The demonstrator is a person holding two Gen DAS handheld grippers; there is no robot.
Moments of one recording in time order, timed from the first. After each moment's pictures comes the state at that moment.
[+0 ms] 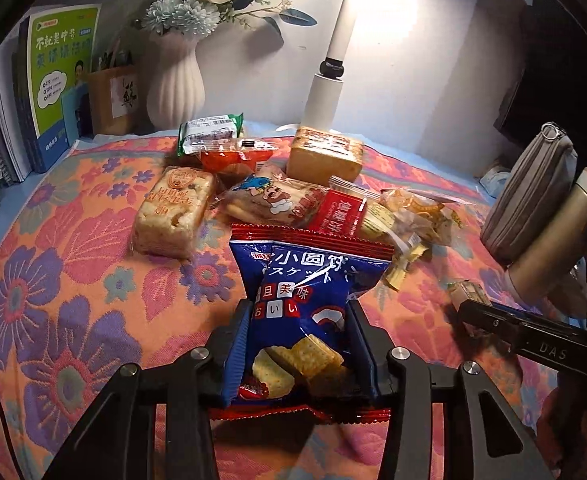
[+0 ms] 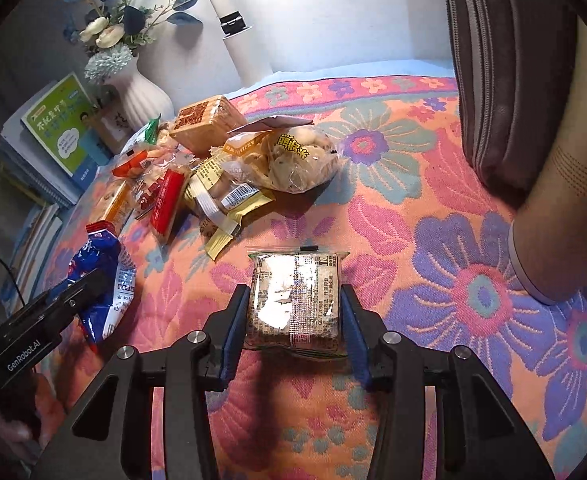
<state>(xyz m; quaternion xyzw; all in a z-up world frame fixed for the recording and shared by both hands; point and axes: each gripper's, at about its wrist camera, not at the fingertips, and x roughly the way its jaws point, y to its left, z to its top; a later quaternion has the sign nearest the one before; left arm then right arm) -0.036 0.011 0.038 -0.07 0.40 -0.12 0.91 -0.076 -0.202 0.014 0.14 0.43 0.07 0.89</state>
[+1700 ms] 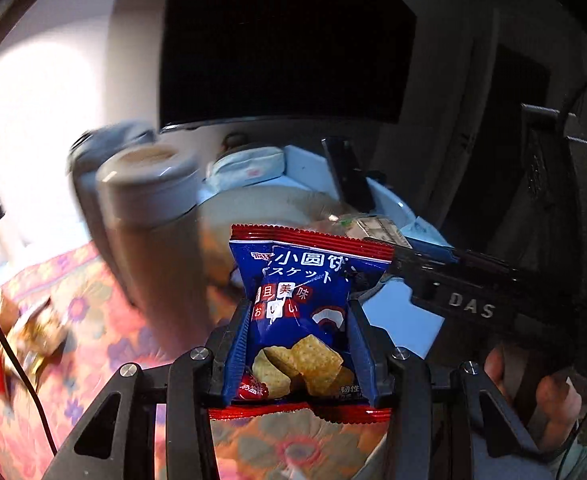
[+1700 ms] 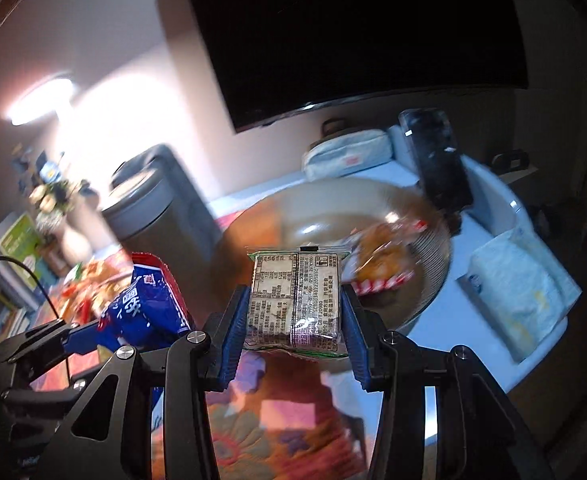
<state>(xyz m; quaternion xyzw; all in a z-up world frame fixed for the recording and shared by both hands) -0.134 -0.332 0.144 0.07 0.32 -0.41 0.85 -0.239 -0.454 0.110 0.17 0.26 -0.12 0.94</state>
